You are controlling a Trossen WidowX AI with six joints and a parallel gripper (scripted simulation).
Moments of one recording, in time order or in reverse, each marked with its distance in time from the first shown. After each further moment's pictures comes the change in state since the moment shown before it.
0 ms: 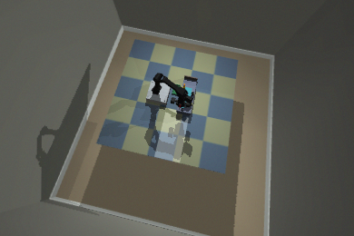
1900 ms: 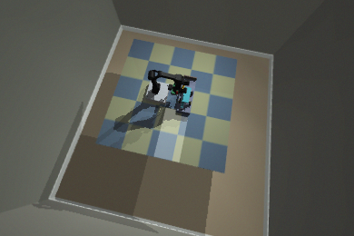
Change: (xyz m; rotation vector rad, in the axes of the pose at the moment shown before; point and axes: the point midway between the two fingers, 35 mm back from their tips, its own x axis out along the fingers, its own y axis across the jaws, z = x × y) arm -0.016 0.051 0.139 -0.005 -0.019 -0.002
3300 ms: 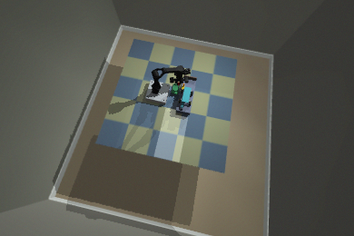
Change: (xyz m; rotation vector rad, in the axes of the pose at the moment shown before) arm -0.012 0.007 0.110 -0.263 -0.054 -0.017
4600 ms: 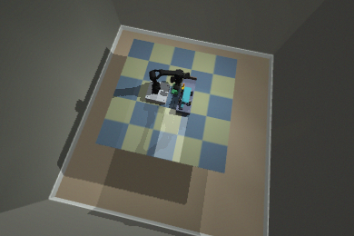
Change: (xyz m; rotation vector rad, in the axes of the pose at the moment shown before) arm 0.001 0.002 -0.008 -1.154 -0.167 -0.167
